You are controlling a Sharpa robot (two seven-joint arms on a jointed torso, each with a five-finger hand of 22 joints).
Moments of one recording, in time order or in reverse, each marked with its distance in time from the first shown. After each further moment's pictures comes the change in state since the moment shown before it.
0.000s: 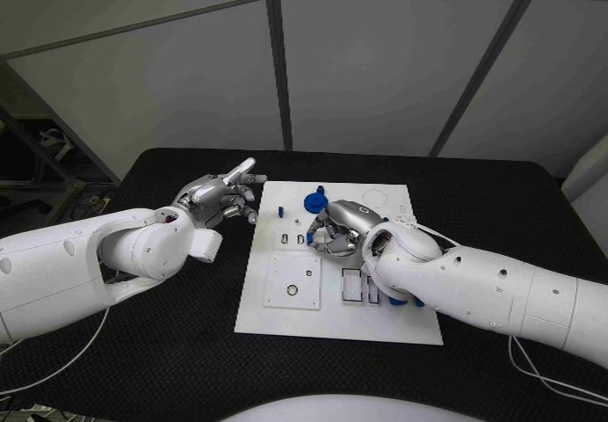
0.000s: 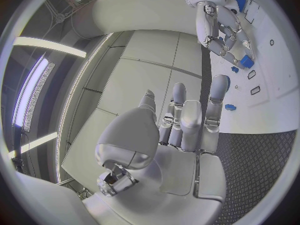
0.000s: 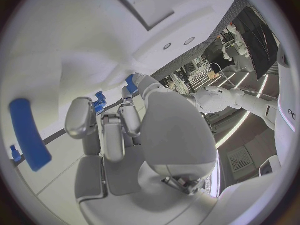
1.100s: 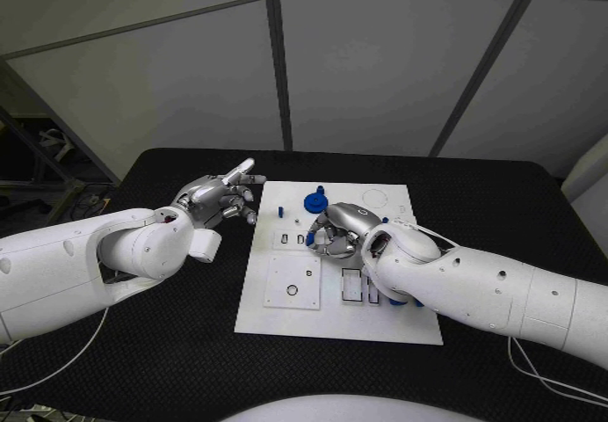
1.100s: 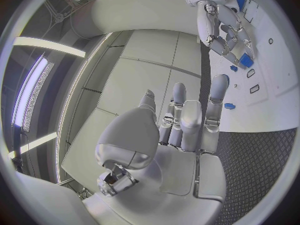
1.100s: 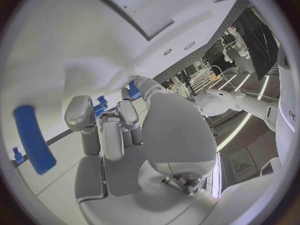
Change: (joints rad) left arm 0.000 0.000 0.000 -0.005 0.000 0.000 -0.007; left_hand 0.000 0.000 -0.003 -0.003 0.000 -0.004 0.003 0.000 -0.001 0.001 0.000 0.000 -0.002 0.000 0.000 0.000 -0.001 0.000 0.000 0.000 0.000 -0.002; right arm -0.002 0.001 -0.002 0.003 -0.014 0.022 -0.022; right_hand -0.042 -0.015 0.001 -0.001 -0.011 -0.065 0.037 -0.039 0.024 -0.052 0.026 -0.061 -0.047 0.000 0.022 -0.027 0.000 0.000 -0.049 0.022 -0.042 -0.048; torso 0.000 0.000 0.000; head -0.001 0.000
